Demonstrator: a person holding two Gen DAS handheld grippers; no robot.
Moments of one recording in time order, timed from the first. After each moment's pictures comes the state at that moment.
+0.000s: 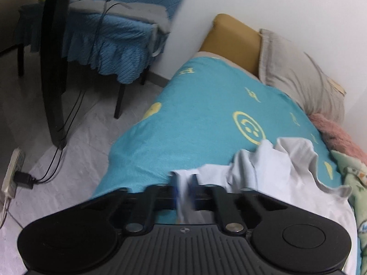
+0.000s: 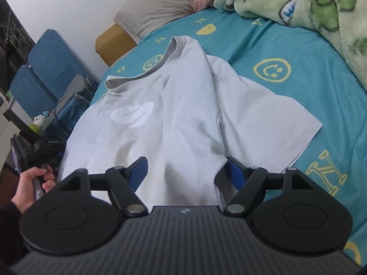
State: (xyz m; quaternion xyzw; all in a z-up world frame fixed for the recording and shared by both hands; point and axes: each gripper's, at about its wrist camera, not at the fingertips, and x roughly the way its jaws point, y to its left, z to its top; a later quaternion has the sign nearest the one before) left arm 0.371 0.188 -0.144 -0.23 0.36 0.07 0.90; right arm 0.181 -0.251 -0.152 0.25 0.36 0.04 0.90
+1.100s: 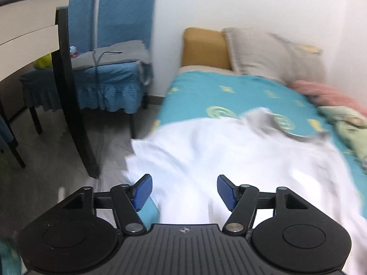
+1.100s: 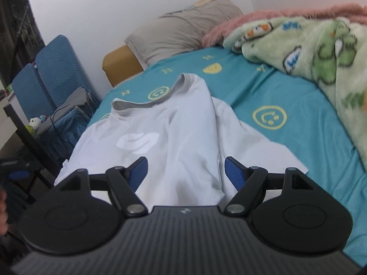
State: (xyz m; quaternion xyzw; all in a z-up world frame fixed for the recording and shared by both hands) left arm 0.199 0.100 -0.042 -0.08 0.34 0.05 0.94; right arm 0.163 -0.242 -0.117 0.18 0.28 0.03 0.94
